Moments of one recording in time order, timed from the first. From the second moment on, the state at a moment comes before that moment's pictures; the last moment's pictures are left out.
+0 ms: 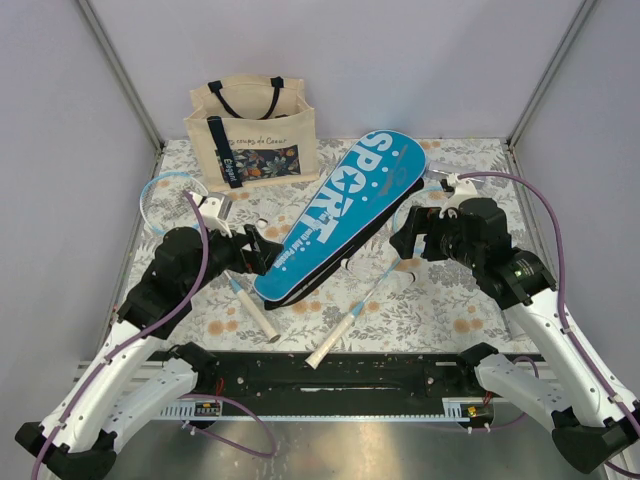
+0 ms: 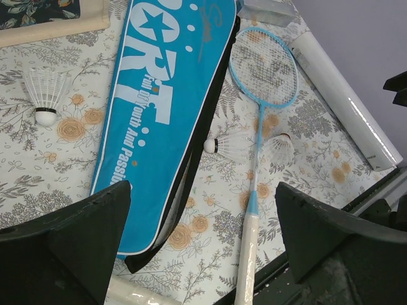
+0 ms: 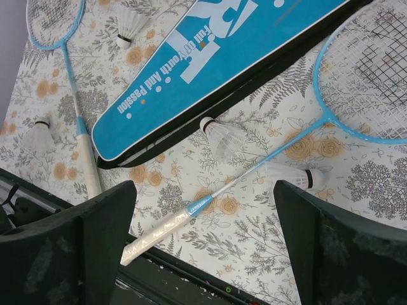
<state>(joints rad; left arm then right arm) -0.52 0.67 0.84 -0.45 0.10 -0.38 0.46 0.88 1.05 -0.67 -0.07 0.42</state>
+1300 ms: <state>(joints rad) -0.53 0.64 0.83 -0.45 0.10 -0.38 0.12 1.69 1.21 -0.56 0.62 -0.40</state>
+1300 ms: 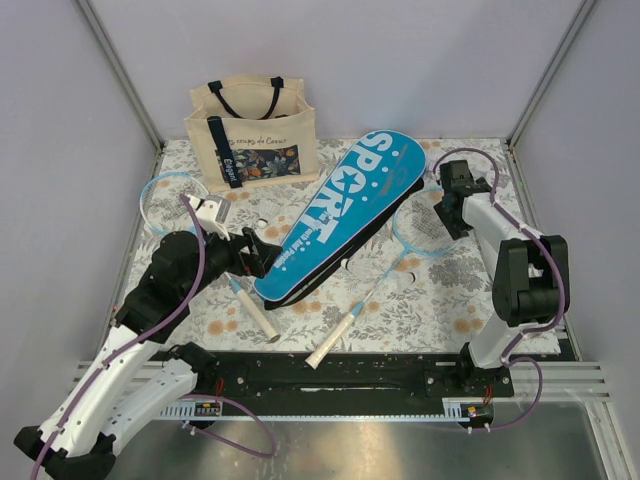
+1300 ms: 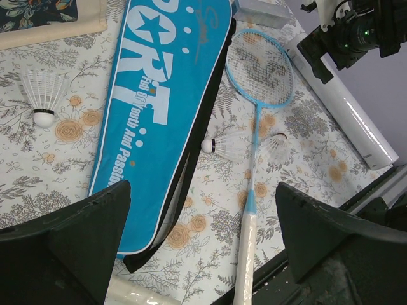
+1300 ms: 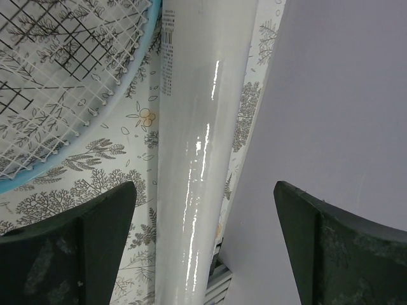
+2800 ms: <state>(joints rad) -0.53 0.73 0.83 -0.45 0.08 -0.36 -0.07 1.91 1.23 -0.52 0.48 -0.43</state>
